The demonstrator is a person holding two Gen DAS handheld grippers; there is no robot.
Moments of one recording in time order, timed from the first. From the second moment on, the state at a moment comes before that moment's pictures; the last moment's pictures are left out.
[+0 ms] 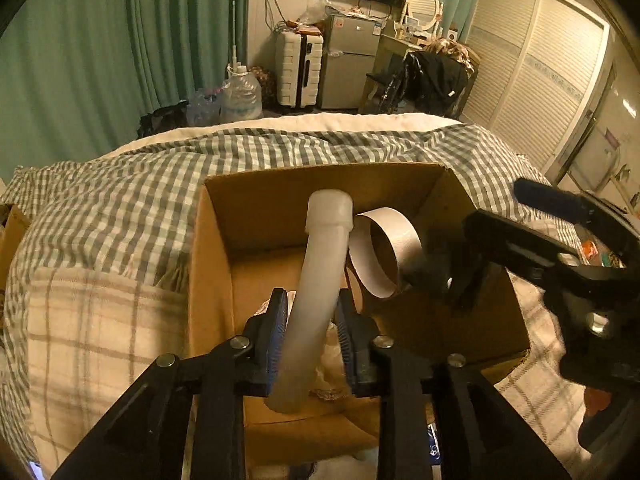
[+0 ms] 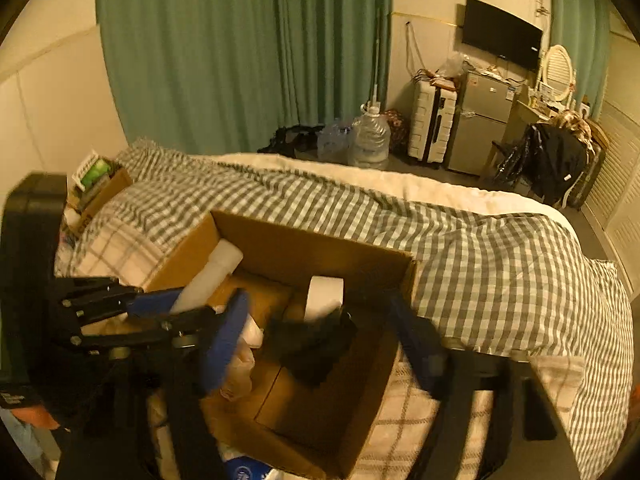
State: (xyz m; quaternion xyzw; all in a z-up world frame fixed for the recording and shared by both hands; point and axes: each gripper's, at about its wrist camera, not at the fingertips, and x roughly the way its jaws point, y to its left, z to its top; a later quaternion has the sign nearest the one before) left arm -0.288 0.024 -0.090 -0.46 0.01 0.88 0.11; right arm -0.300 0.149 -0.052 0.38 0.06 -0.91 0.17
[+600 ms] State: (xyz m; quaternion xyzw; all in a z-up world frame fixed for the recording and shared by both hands) left arm -0.134 -0.008 0.031 -0.36 0.03 0.93 0.07; right arm -0.136 0.180 0.086 0.29 0.09 -0.95 0.11
